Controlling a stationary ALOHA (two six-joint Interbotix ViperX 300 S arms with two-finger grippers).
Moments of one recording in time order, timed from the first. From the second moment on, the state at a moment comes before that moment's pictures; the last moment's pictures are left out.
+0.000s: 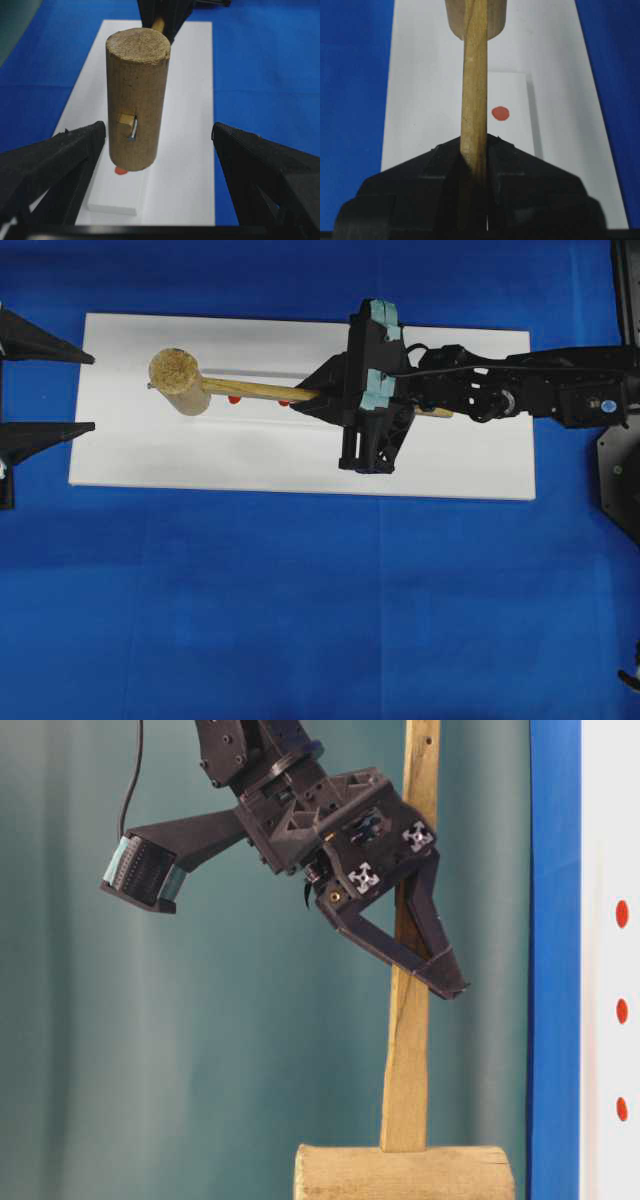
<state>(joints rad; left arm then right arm) 0.10 -1.05 1.23 -0.02 0.01 0.06 -0.09 -0.04 0.61 0.75 -0.09 -0.65</state>
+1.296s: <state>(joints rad) 0.16 -0.48 1.10 -0.02 -0.41 0.06 -0.09 -0.04 0.61 0.75 -0.08 -0.64</state>
